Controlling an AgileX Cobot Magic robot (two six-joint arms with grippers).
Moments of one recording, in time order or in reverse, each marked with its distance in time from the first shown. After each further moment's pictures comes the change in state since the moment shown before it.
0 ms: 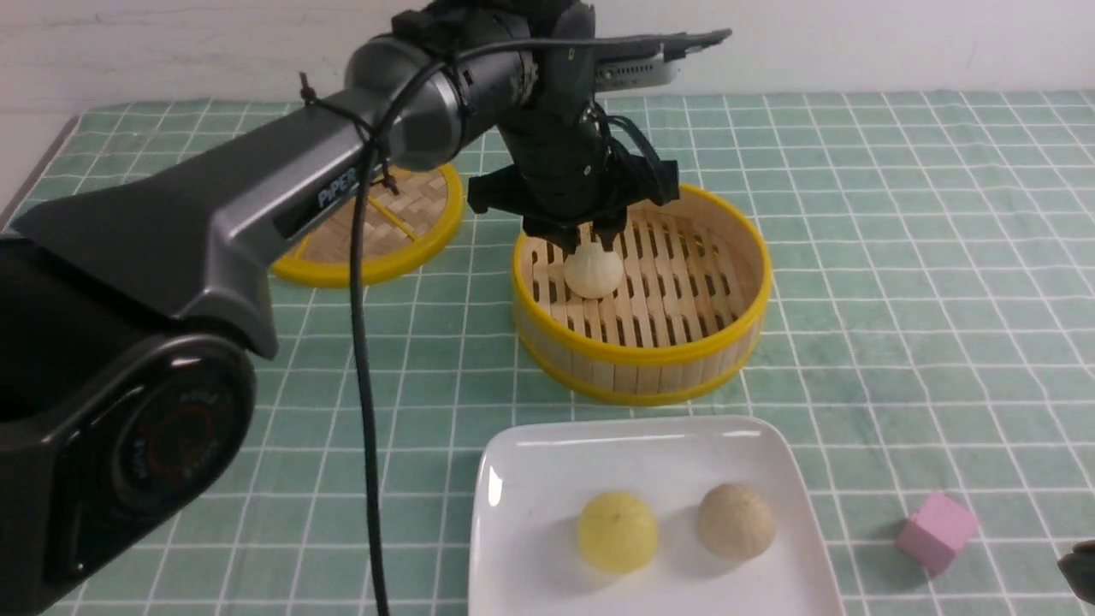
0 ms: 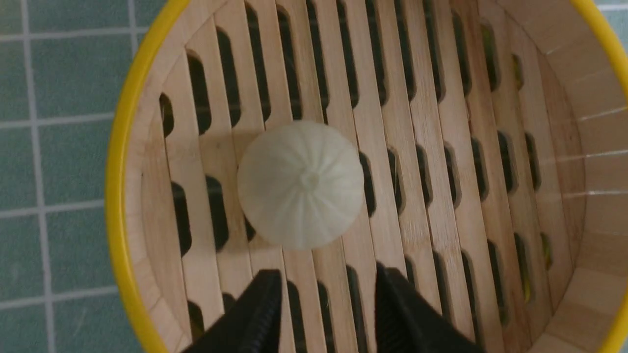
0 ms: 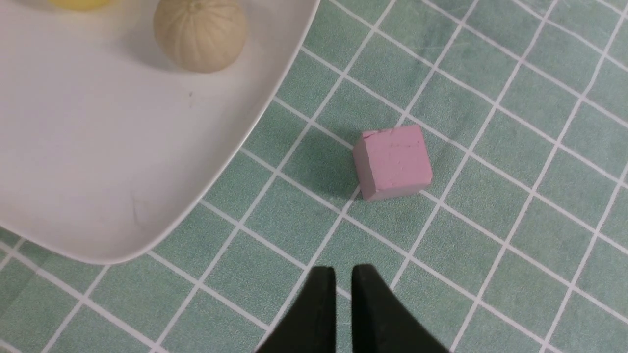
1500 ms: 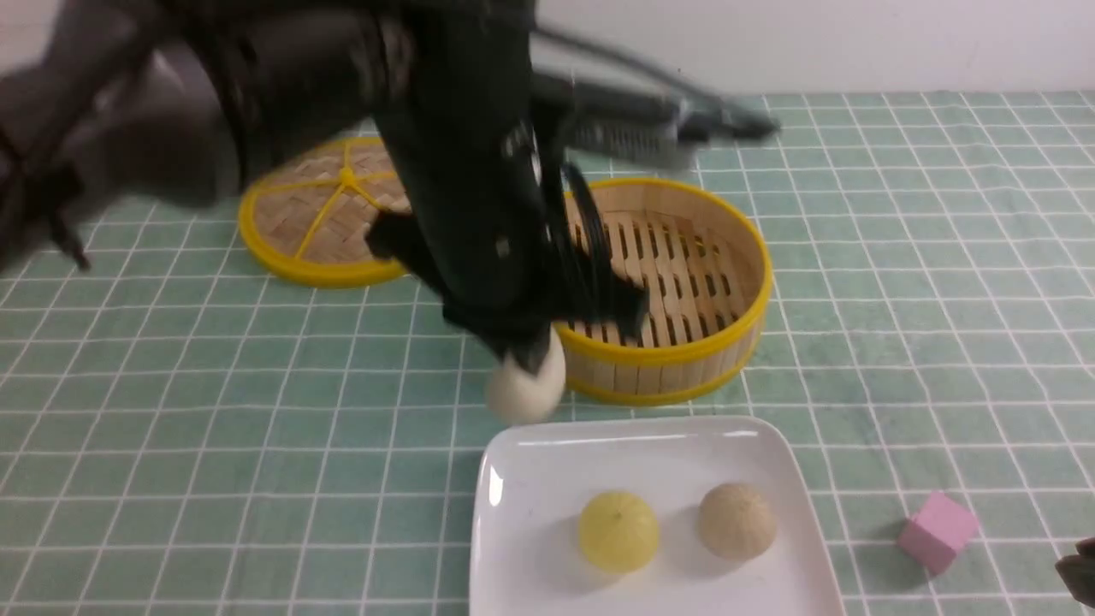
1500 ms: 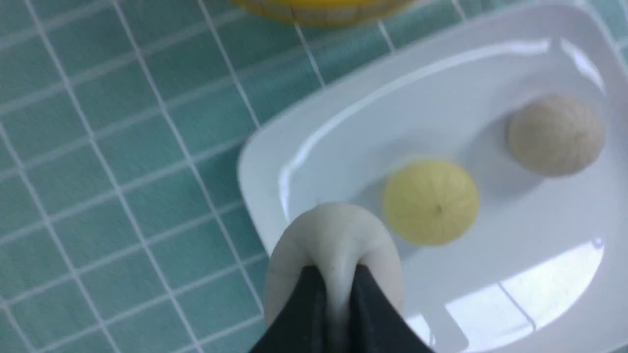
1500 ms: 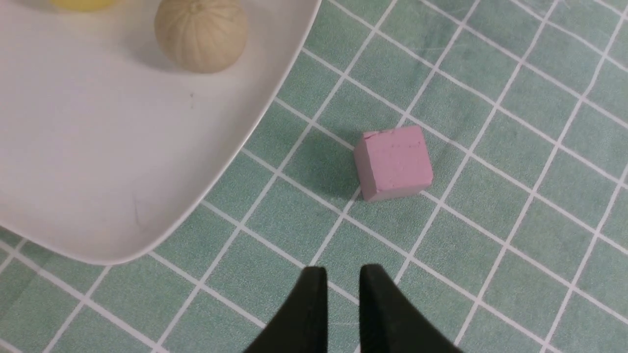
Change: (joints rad) right arm 0.000 -0.001 0.000 0.000 0.000 0.000; left arm -0.183 -0.520 0.572 0.007 0.212 0.170
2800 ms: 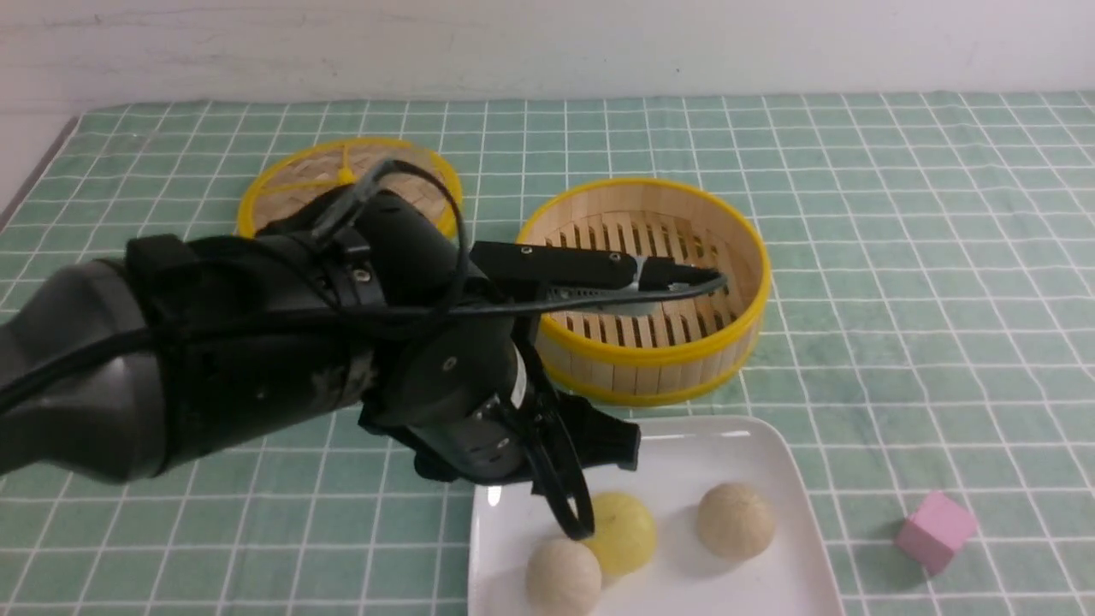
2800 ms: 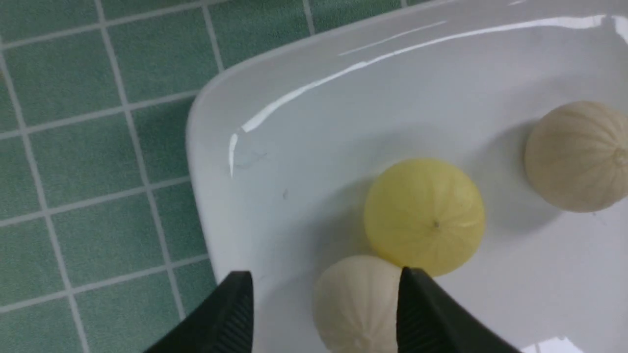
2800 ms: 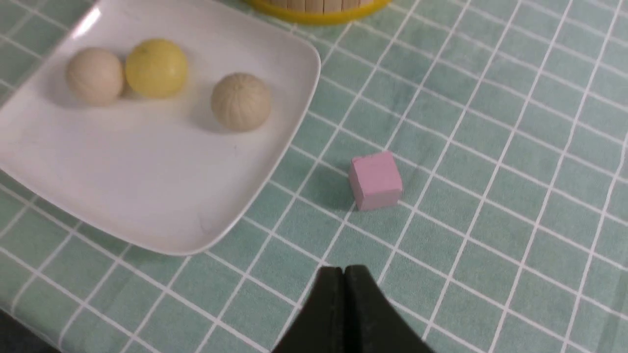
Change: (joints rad) right arm 0.000 -0.423 -0.204 0.062 0.336 0.000; left arm -0.065 -0.136 0.362 0.117 -0.376 -0.353
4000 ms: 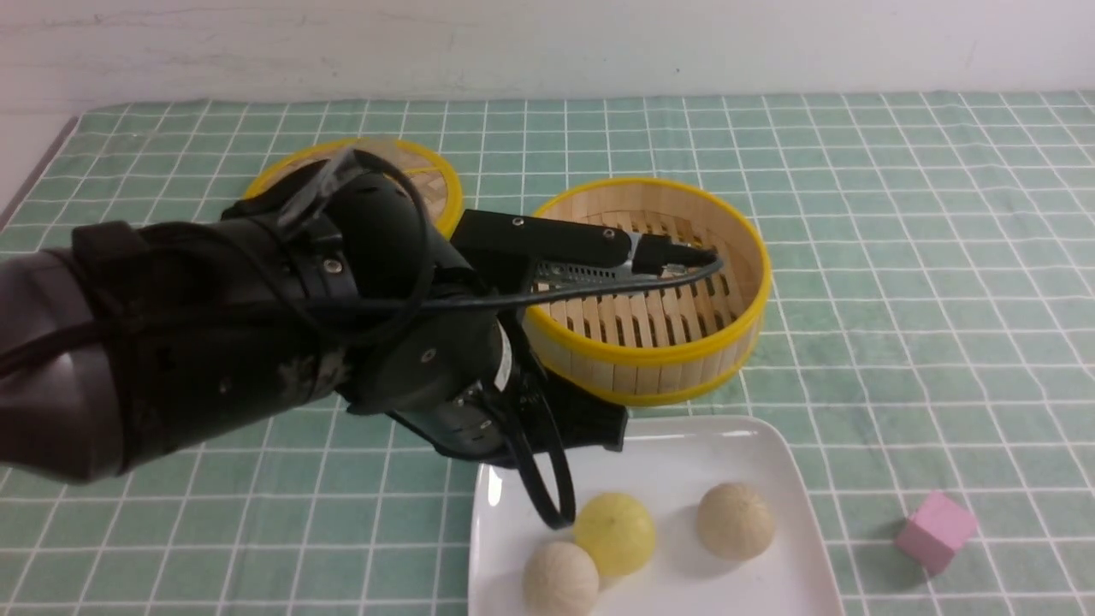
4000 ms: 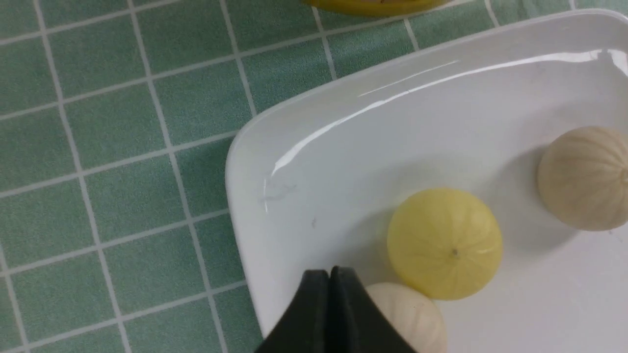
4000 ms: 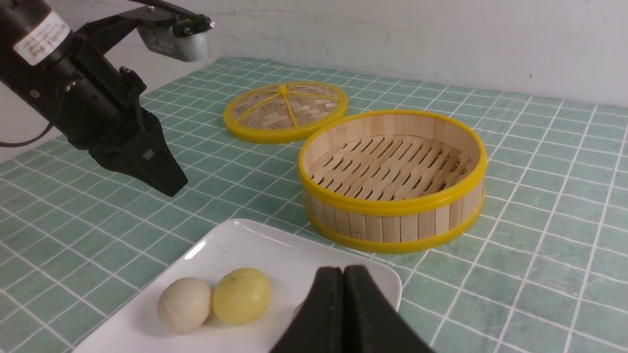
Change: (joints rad) right arm 0.000 -0.187 0.396 0.111 -0.680 0.003; left arm 0.000 -0.018 -0.008 0.080 0.005 0.004
